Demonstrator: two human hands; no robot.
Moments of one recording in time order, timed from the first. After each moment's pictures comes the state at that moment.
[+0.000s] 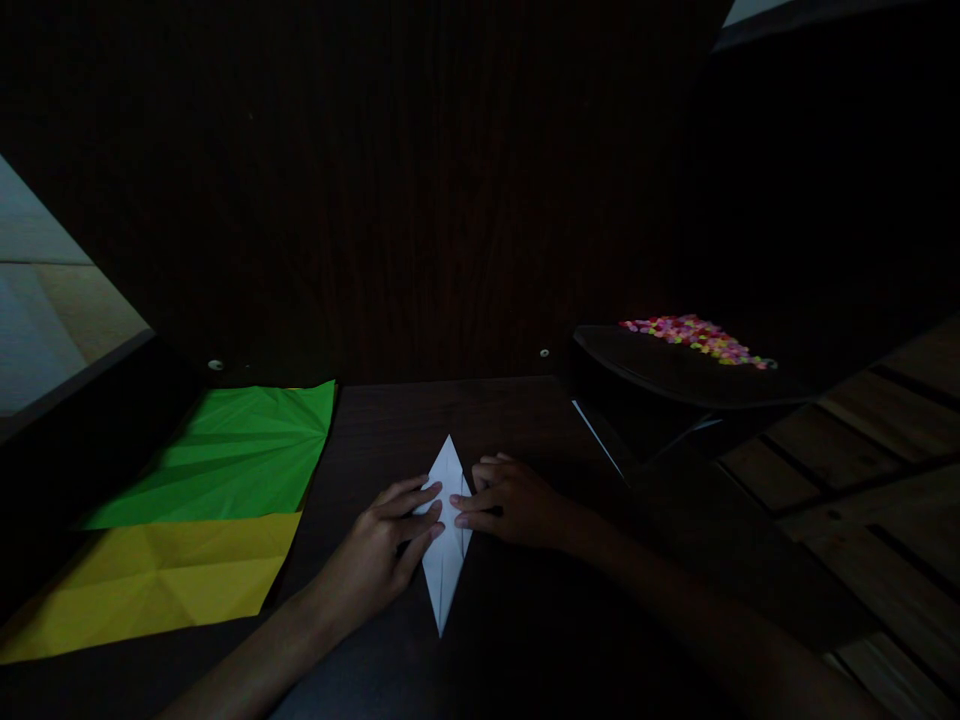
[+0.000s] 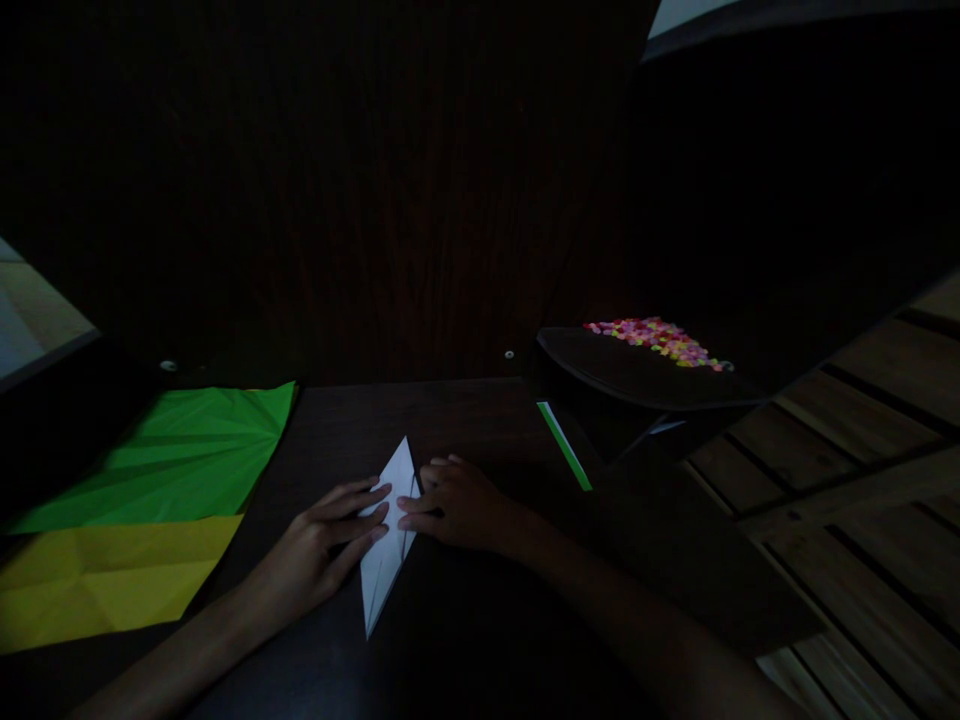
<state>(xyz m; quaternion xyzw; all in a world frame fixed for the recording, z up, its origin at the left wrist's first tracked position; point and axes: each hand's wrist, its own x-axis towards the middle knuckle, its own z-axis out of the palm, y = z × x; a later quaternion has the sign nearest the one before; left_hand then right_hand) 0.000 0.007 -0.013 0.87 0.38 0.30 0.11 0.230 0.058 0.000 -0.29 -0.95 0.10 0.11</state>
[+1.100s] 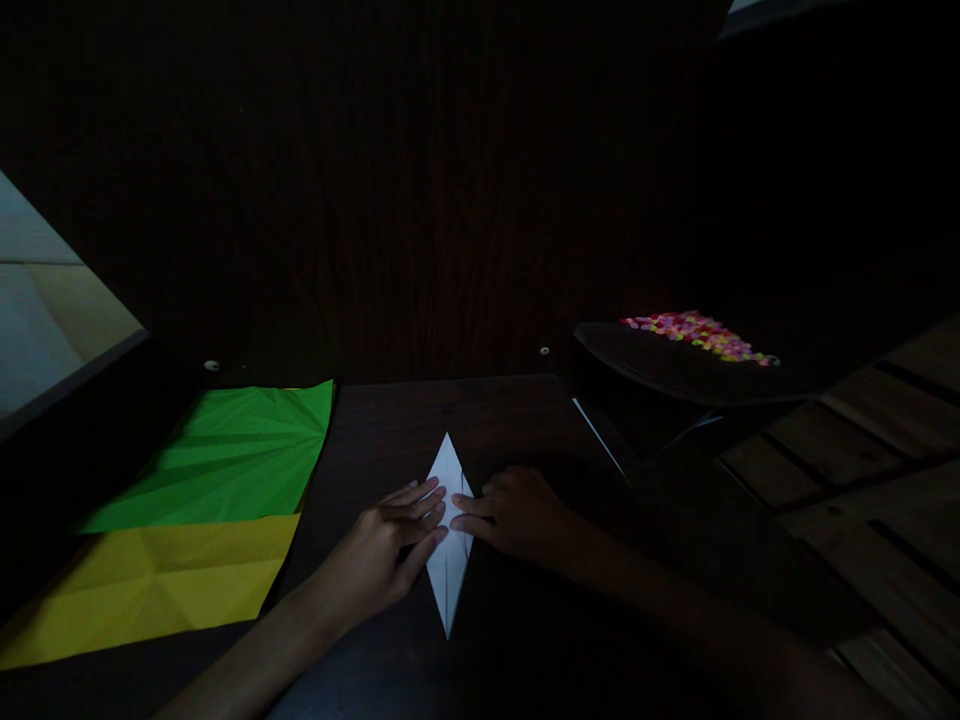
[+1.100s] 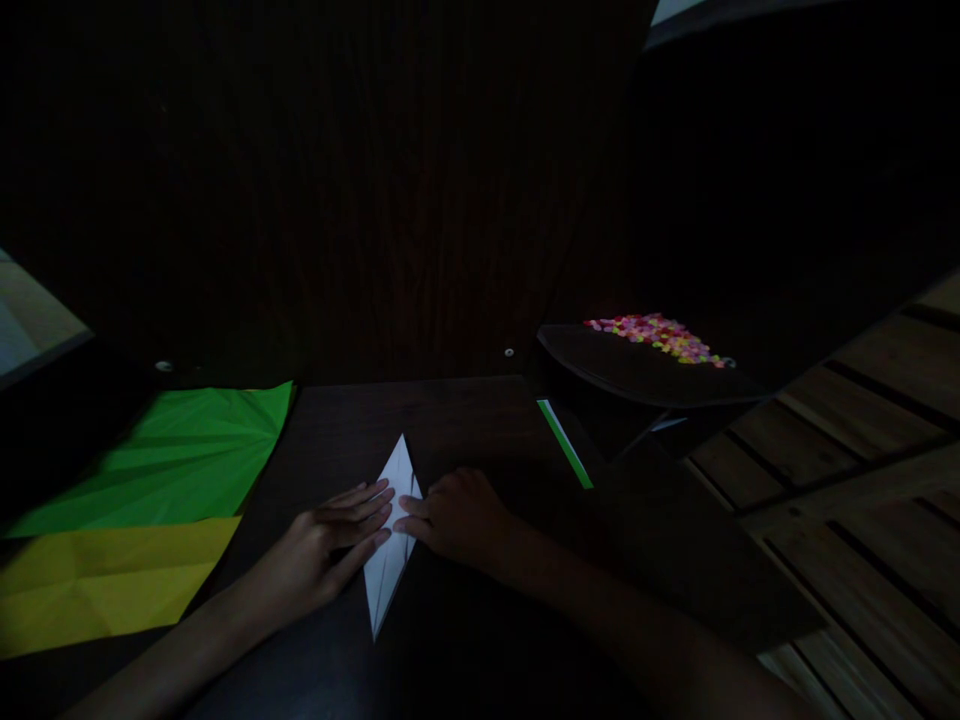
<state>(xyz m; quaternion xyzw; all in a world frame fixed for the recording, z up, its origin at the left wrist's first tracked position) -0.002 0.010 -0.015 0.90 0.35 0.24 0.11 0.219 0.037 0.015 -0.40 -0.92 0.05 0.00</state>
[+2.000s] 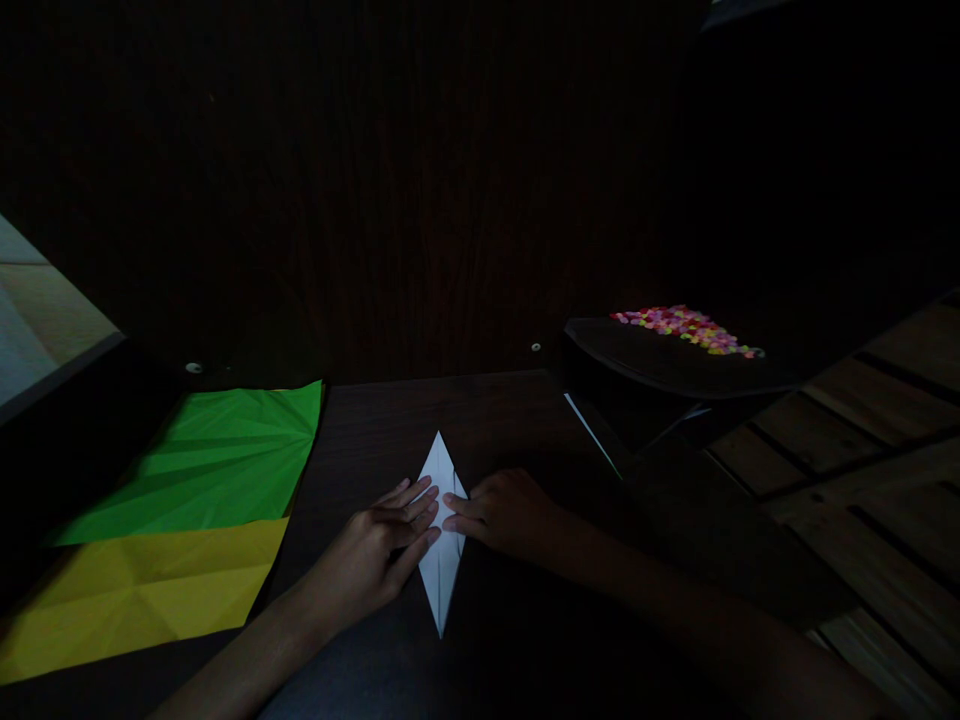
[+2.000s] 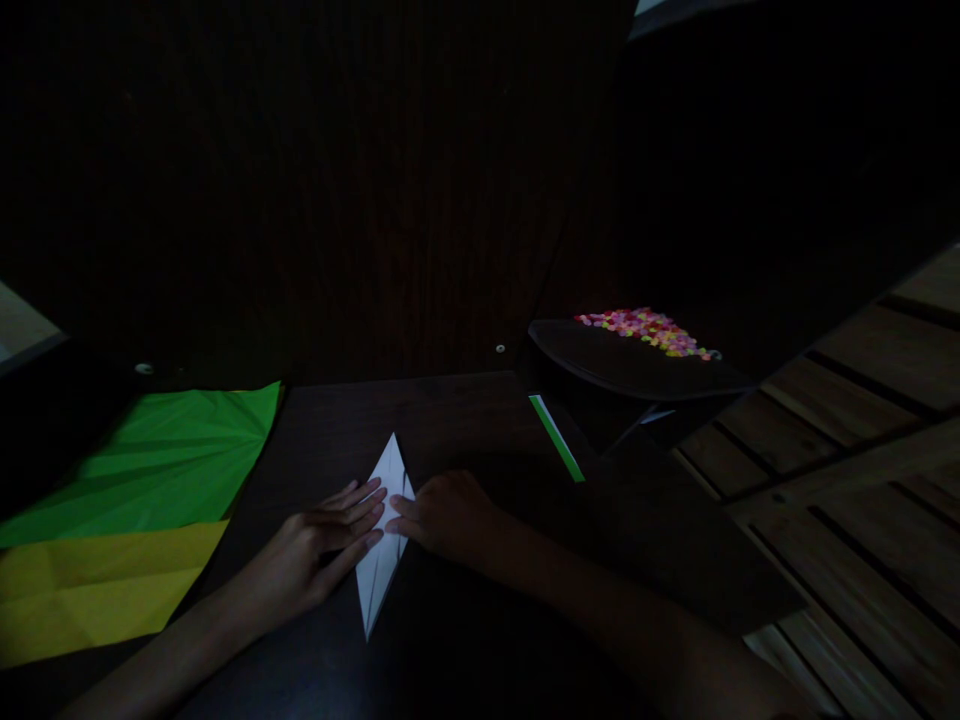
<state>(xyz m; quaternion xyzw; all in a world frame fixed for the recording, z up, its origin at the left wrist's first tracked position) -0.001 0.010 -0.012 0.91 0.33 0.24 0.11 0.218 0.039 0.015 -0.35 -0.93 0.05 -0.02</state>
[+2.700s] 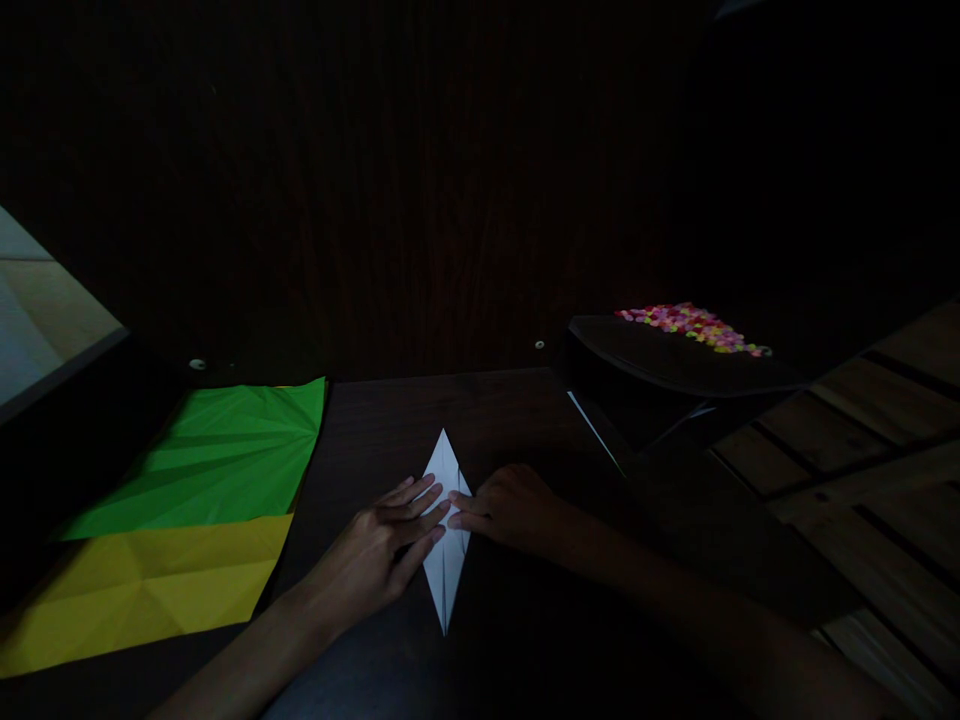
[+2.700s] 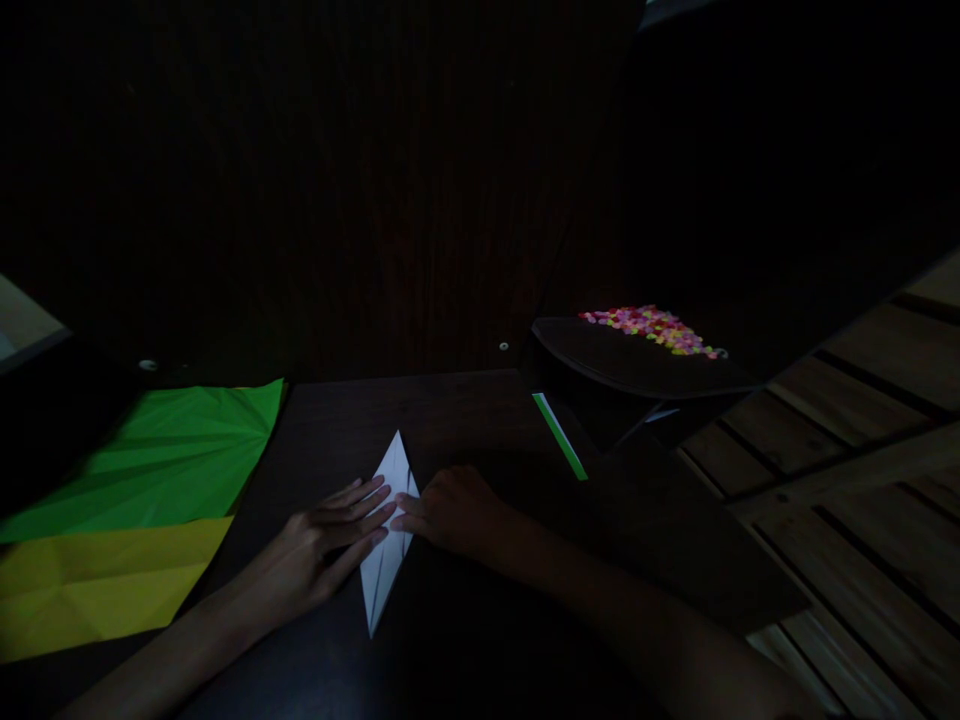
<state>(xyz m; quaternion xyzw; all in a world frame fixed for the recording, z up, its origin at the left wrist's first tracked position) -0.002 0.010 -0.013 0.91 0.32 0.24 0.09 0.222 0.043 0.011 -0.35 -0.94 0.05 0.00</state>
